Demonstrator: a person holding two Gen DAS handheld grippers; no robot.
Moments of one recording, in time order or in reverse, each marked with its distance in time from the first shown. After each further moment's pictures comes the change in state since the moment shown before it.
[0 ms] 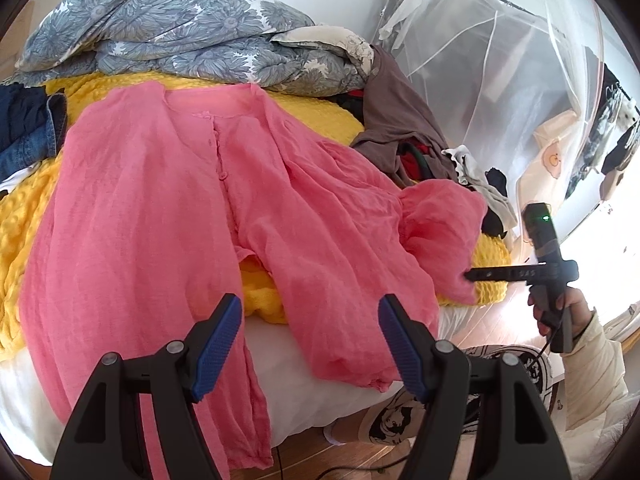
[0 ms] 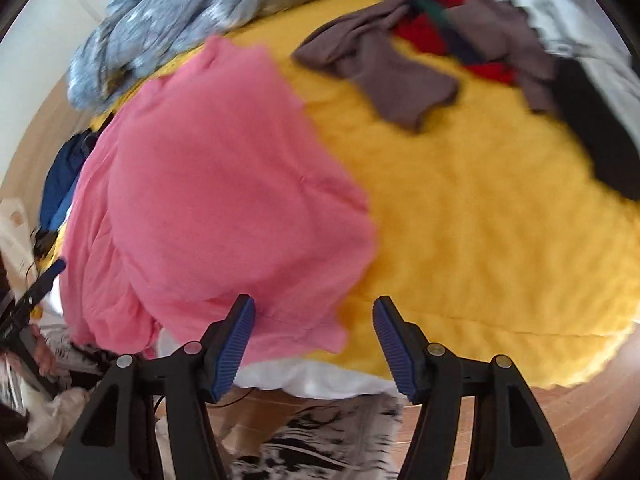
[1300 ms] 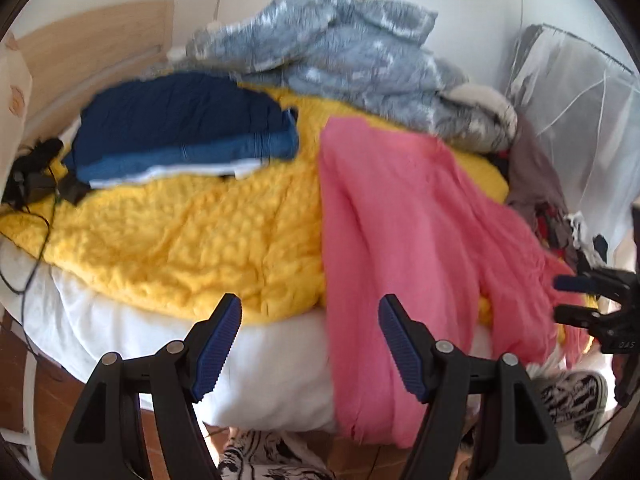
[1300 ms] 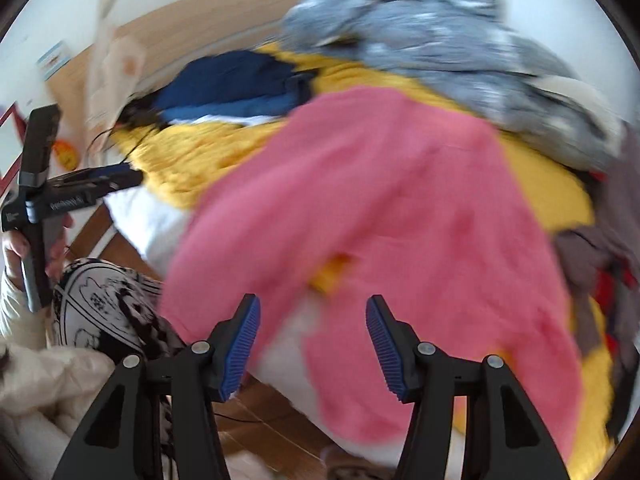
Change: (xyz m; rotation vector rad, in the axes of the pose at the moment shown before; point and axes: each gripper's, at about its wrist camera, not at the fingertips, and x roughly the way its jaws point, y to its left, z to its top) left arm -0.120 0.141 -0.040 -0.221 -0.078 0.398; right arm 0.009 0.307 -0.018 -0.671 -0.078 0.093
